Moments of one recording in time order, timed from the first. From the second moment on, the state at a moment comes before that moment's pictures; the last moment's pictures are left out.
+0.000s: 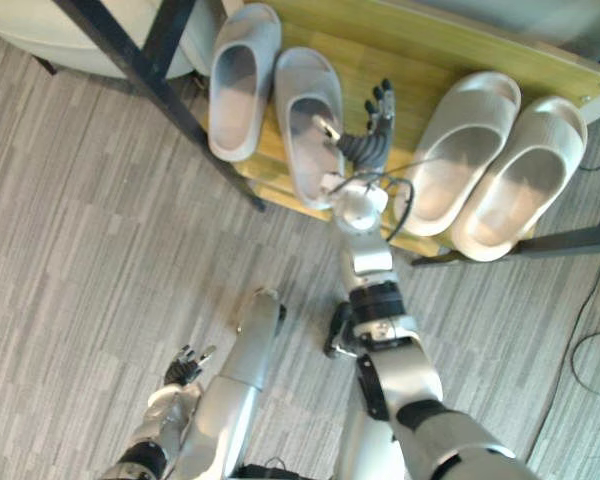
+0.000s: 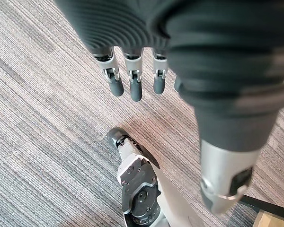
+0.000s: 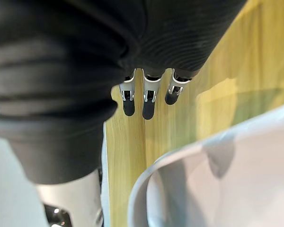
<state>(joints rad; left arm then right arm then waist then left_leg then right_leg) -0.16 0.03 0.18 0.92 -0.32 -0.09 0.13 -0.80 -0.06 0.01 0.35 0.10 -0.03 -0.48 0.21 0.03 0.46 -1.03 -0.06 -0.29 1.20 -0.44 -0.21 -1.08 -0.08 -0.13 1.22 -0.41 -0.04</state>
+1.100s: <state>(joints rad) -0.21 0.02 0.30 0.94 -0.32 -0.07 0.13 -0.54 0.04 0.15 0.30 0.14 -0.08 -0.36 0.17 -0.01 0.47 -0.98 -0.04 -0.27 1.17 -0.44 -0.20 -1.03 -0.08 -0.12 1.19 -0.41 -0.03</state>
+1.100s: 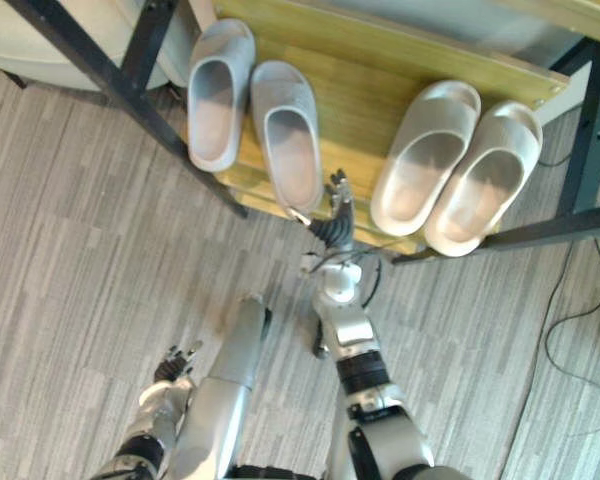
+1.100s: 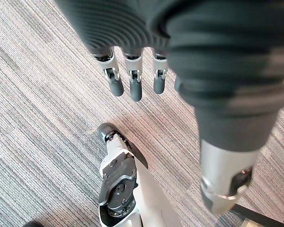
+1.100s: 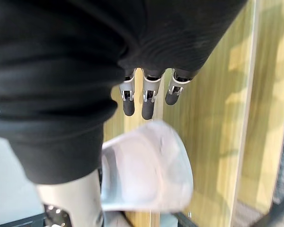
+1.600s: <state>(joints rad) -0.21 0.01 0.33 0.95 -0.32 -0.07 0.13 -0.68 0.05 0.16 0.36 0.25 -0.08 -0.36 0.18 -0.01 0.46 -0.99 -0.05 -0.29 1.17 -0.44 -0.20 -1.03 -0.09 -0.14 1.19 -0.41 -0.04</state>
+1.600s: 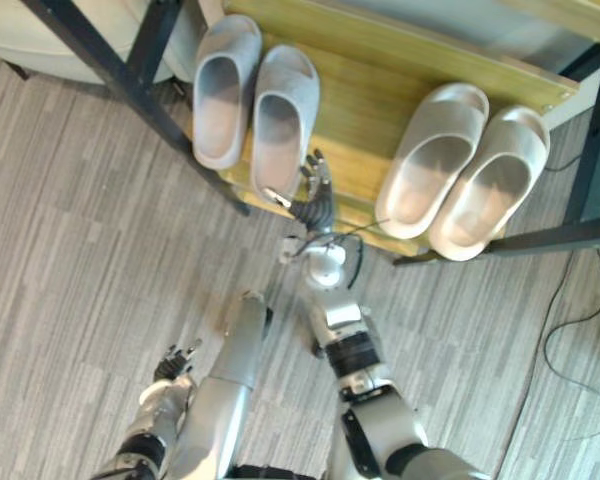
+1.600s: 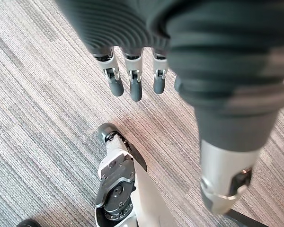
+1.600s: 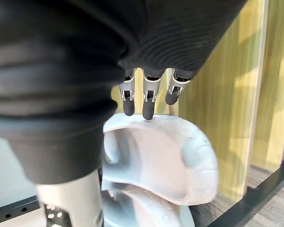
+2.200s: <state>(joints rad) -0.21 -0.01 0.32 0.95 -0.32 -0.08 0.13 -0.85 0.04 0.10 0.51 0.34 -0.07 -0.37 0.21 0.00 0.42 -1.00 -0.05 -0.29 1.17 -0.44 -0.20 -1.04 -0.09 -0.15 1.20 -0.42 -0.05</state>
